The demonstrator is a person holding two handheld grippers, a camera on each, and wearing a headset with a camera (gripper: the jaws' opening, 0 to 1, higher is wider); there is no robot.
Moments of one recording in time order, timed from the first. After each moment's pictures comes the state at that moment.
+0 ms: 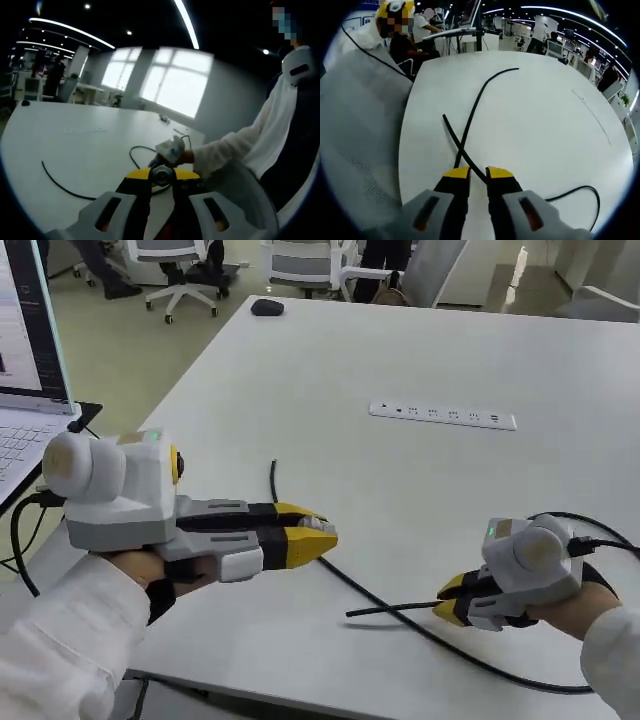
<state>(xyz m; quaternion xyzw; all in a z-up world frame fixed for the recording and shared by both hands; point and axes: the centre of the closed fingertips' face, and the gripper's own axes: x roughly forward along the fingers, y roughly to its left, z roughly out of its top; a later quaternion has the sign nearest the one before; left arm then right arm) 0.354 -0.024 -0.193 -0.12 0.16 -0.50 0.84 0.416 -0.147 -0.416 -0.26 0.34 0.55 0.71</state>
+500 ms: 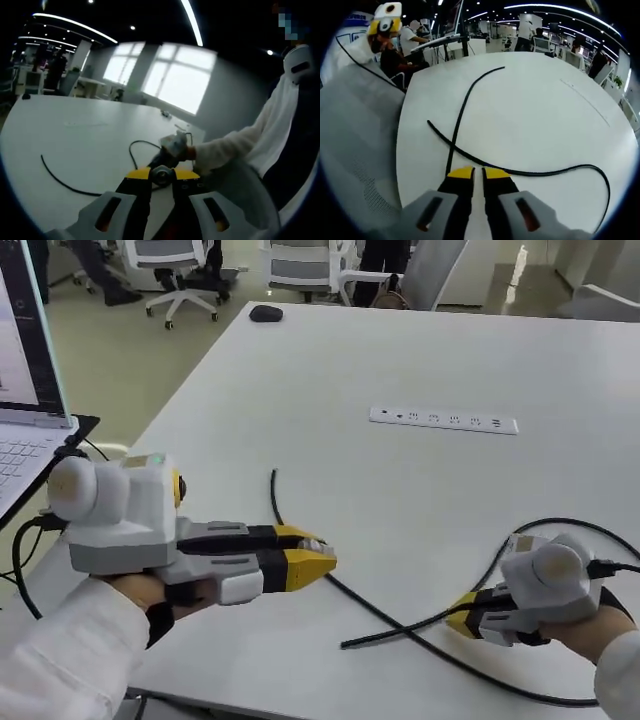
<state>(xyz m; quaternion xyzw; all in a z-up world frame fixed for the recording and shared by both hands) 0.361 -0.028 -0.208 -0.12 0.19 -0.50 0.84 0.422 -0.163 -0.400 -0.19 0.34 0.53 0.75</state>
